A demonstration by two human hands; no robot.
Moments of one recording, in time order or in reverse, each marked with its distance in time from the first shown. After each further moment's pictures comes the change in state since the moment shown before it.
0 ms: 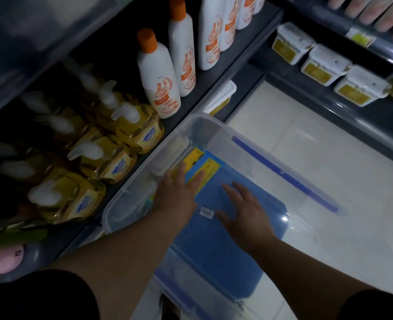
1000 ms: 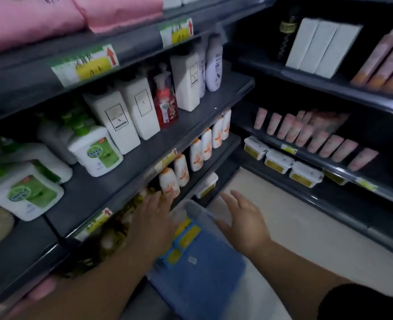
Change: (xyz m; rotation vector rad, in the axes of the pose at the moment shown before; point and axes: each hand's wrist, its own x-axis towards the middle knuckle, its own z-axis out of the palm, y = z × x) left_hand -0.207 0.031 -0.226 -0.092 0.508 -0.061; right_hand -0.140 -0.096 -0.264 -0.121 0.299 -0.190
